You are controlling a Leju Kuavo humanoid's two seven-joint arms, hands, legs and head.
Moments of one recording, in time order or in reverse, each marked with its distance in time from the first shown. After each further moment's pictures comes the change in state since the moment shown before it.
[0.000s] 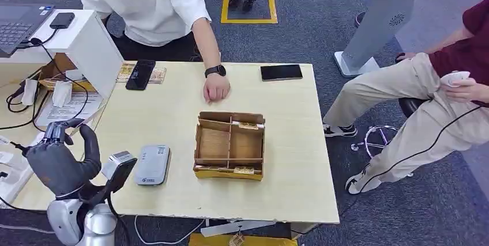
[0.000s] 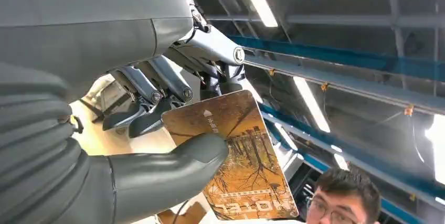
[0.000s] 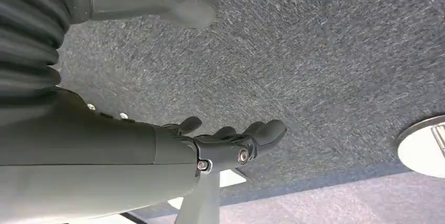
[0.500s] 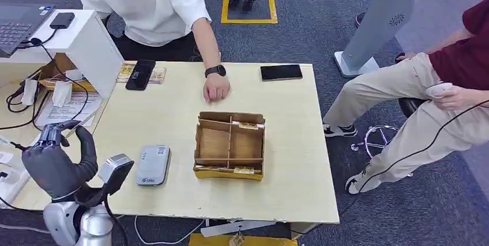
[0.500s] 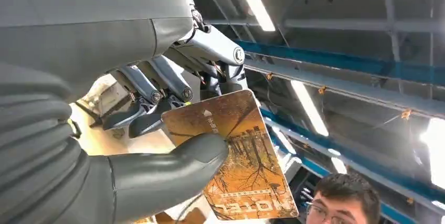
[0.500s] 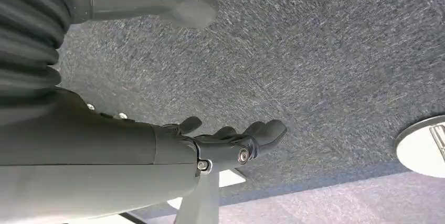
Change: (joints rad) left arm 0.004 0.000 0.022 -0.008 -0.012 -0.004 -0.014; right arm 0.000 0.000 0.000 0.001 0.000 0.000 -0.002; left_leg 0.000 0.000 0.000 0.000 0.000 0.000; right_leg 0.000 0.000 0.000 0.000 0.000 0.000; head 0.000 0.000
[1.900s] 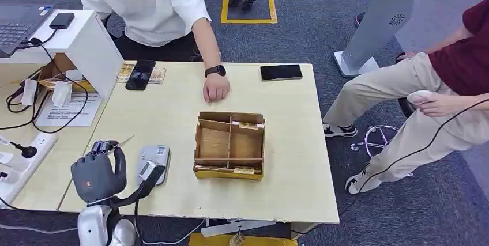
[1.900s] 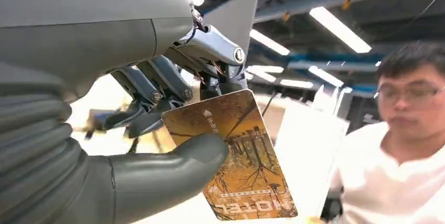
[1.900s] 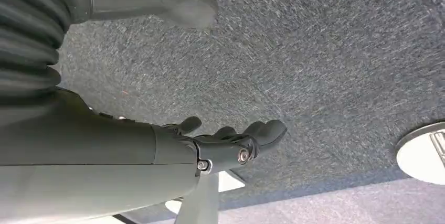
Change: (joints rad) left arm 0.038 0.008 -0.023 0.250 -0.370 -0.001 0.311; right arm 0.000 0.000 0.000 0.023 -0.010 0.000 -0.016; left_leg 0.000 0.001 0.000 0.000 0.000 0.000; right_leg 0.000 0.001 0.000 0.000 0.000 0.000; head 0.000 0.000
